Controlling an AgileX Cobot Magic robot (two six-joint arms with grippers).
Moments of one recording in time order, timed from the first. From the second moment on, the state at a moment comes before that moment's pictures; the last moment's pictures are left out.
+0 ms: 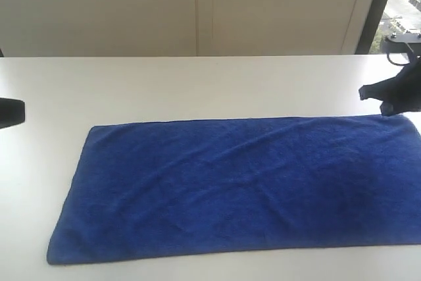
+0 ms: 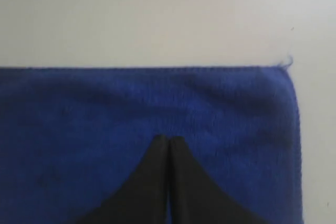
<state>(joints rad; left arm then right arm) 0.20 0.85 -0.61 -1.19 1.01 1.08 -0.32 1.96 -1.34 0.26 0.56 -0.40</state>
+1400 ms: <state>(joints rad) -0.29 0.01 -0.20 0.24 0.45 -0.04 -0.36 1.72 -1.02 0.12 0.53 -0.32</state>
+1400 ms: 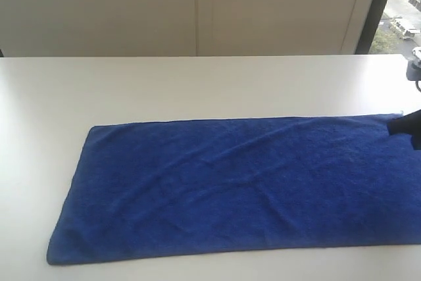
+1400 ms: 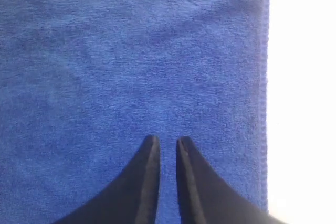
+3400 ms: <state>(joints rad) -0.29 0.01 -0.20 0.24 0.43 -0.03 -0.03 1.87 -1.26 0.31 0.70 -0.45</state>
